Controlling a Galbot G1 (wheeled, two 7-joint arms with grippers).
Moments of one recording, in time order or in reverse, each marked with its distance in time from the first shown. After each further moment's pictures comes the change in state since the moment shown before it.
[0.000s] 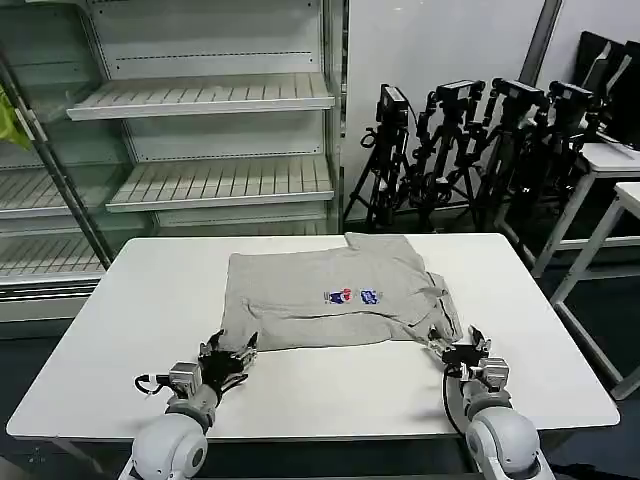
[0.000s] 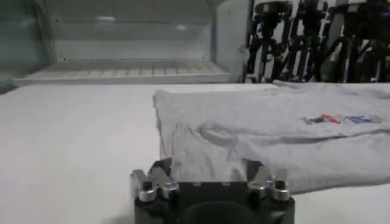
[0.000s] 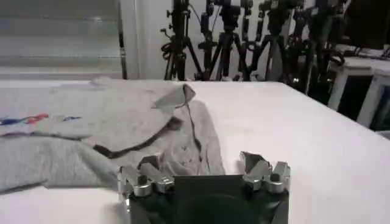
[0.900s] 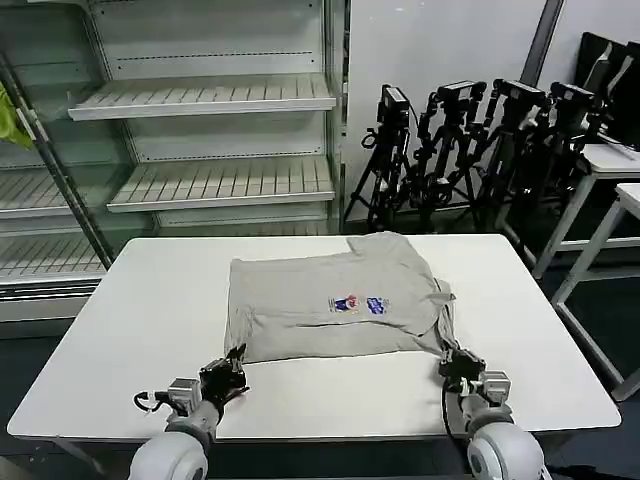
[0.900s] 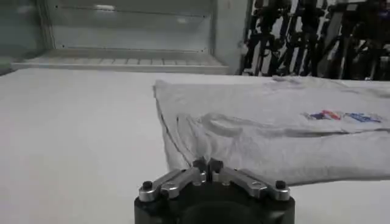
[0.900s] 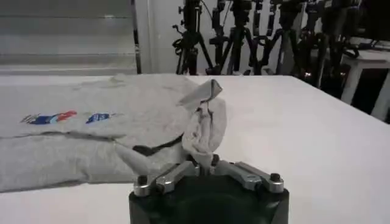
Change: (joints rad) left arm 0.130 -0.027 -0.028 -0.104 0.013 -0.009 -0.003; right arm -0.150 -0.024 0.013 0.147 0.009 -0.011 0.003
